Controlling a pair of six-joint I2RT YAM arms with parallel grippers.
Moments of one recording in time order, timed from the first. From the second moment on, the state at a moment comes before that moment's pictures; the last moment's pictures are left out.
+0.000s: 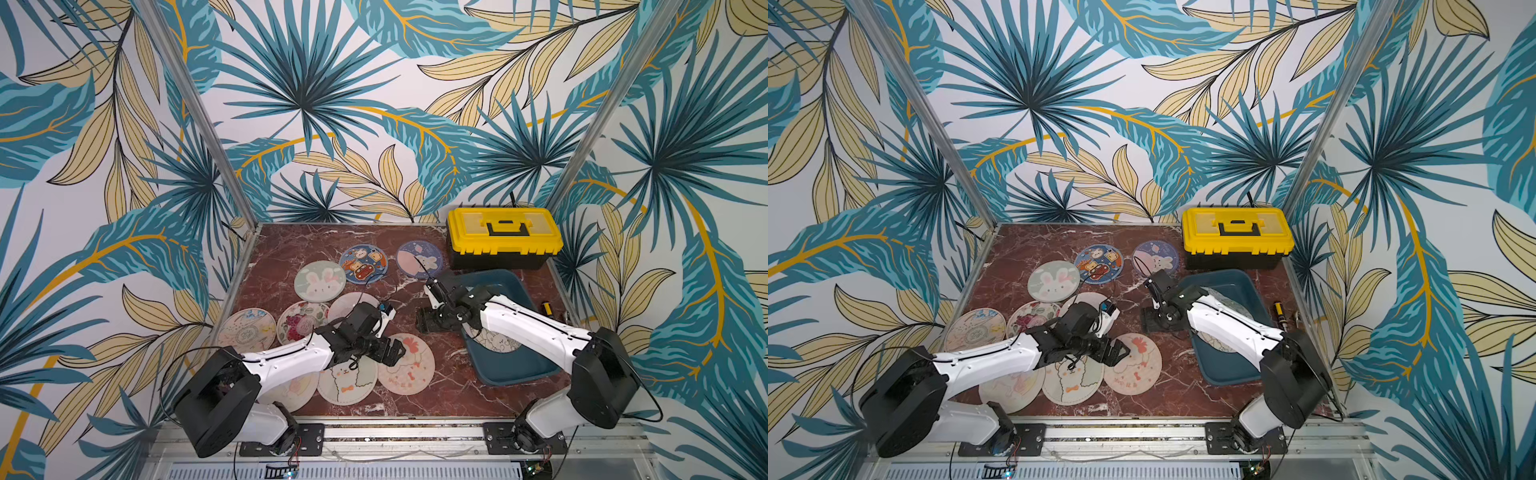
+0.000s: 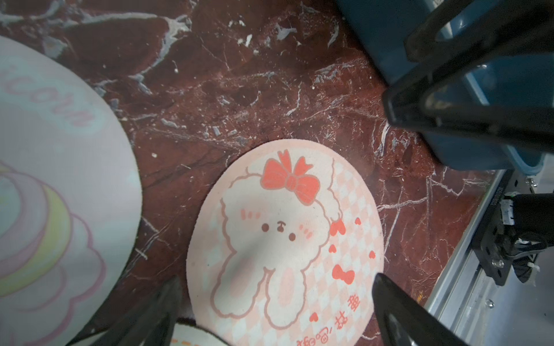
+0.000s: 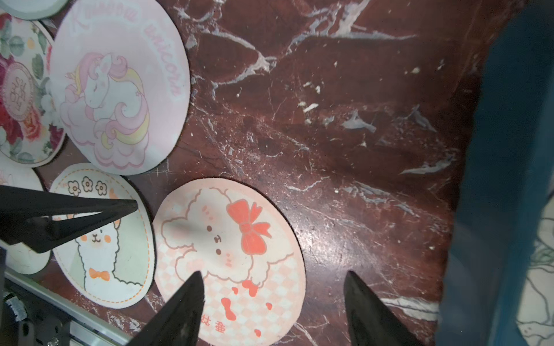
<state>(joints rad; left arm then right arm) -0.76 1.40 0.67 -0.16 0.25 -0.37 0.66 1.55 1.09 -0.71 -0.05 0.52</state>
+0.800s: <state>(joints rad) -0.76 1.51 0.65 -0.07 0.25 -0.36 0.66 1.64 0.91 -0.58 -0.15 0.64</state>
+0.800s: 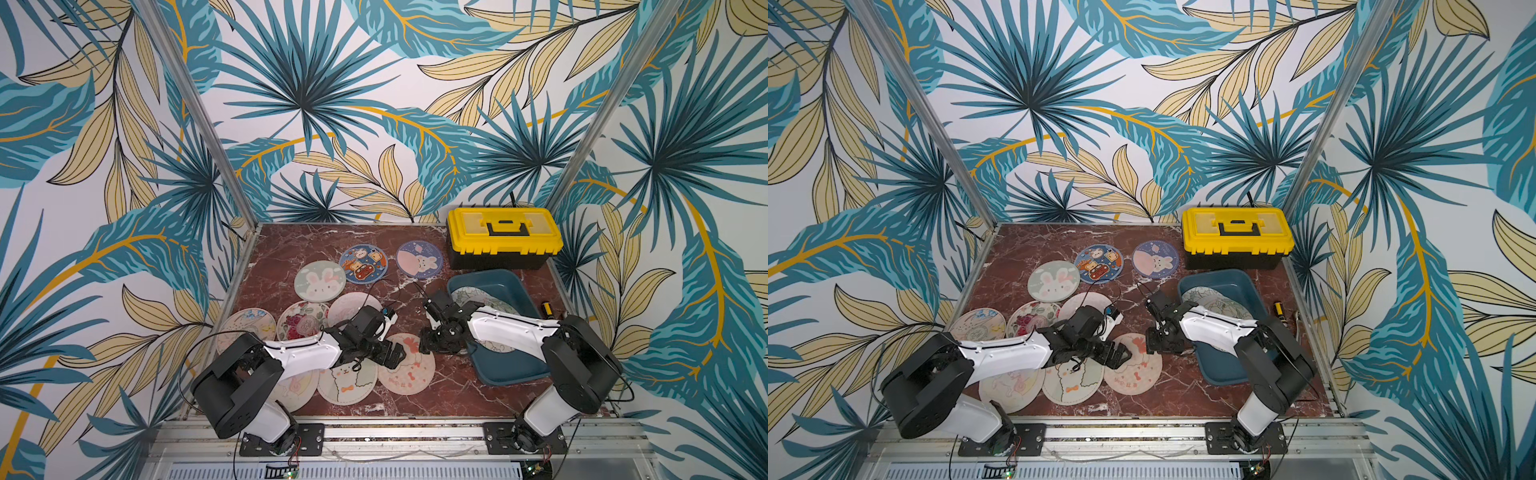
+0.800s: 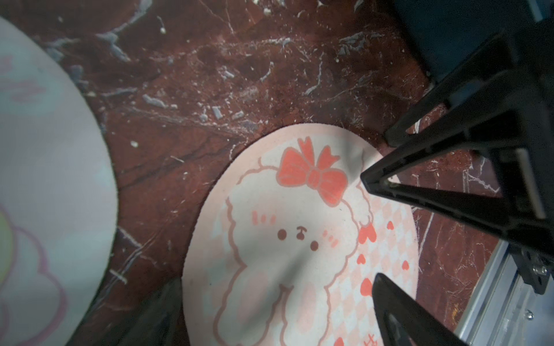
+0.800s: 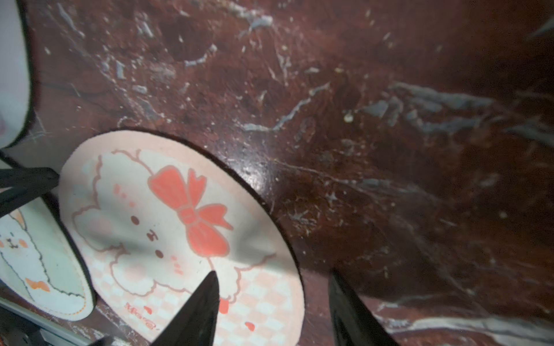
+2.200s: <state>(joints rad) -0.76 1.56 0.72 -0.08 0.07 -0.37 0.67 1.55 1.09 -0.68 0.01 0.60</state>
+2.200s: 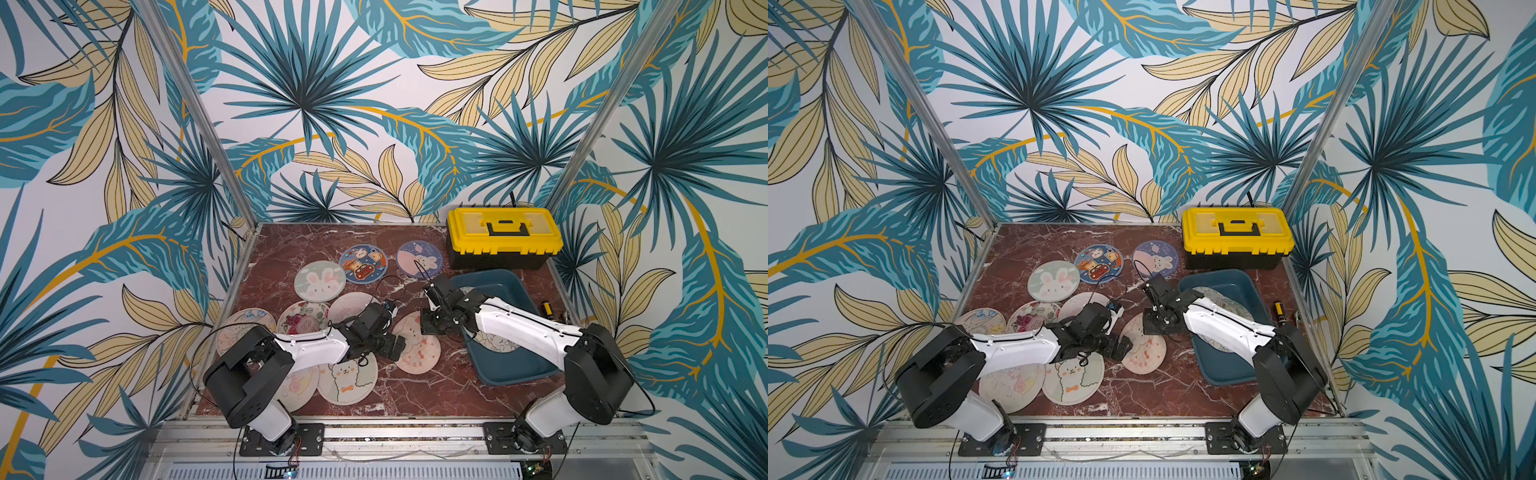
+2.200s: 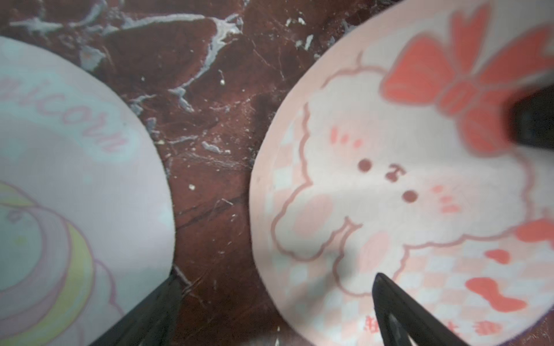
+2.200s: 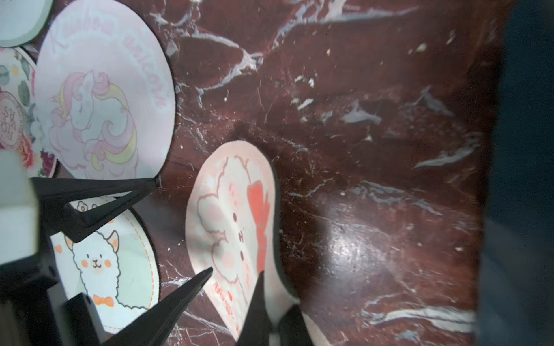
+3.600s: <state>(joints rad) -0.54 1.52 0.97 -0.09 0.13 -0.33 0.30 1.42 1.37 -0.92 0.34 0.45</state>
